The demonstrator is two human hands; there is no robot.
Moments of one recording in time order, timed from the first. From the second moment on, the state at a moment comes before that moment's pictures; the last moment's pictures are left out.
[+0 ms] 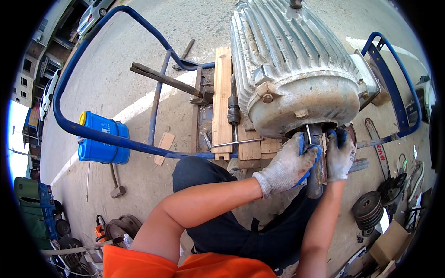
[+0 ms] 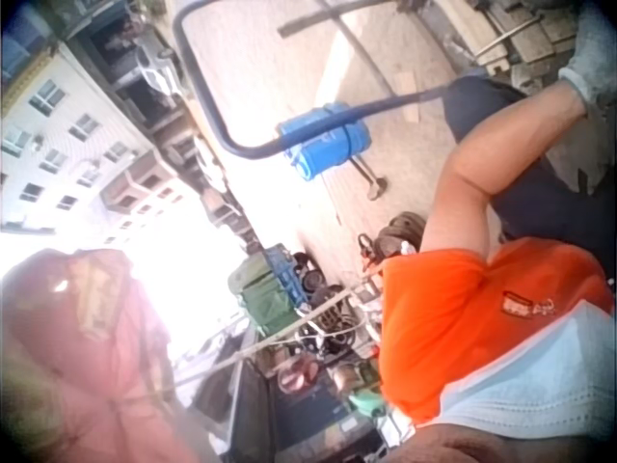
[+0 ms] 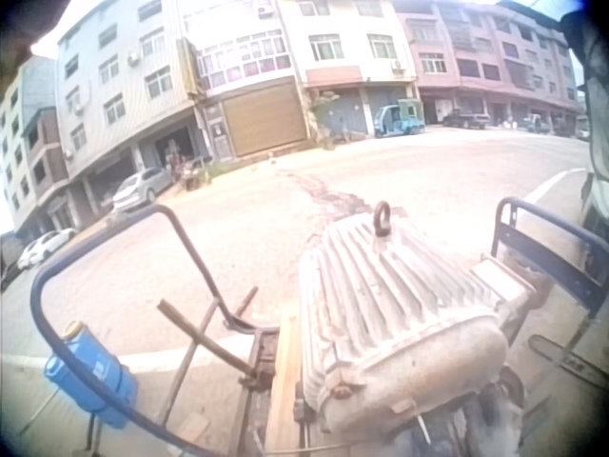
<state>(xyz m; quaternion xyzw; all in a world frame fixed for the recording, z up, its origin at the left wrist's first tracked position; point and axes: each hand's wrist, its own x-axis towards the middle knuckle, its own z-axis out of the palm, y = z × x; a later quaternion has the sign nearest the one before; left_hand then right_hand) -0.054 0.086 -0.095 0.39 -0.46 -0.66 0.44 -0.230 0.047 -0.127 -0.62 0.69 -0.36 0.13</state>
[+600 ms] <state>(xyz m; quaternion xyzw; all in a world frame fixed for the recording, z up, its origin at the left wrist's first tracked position) -0.051 0.085 -0.084 0.38 -0.42 -0.69 0.45 -0.226 0.051 -0.124 -0.60 0.69 -0.37 0.15</state>
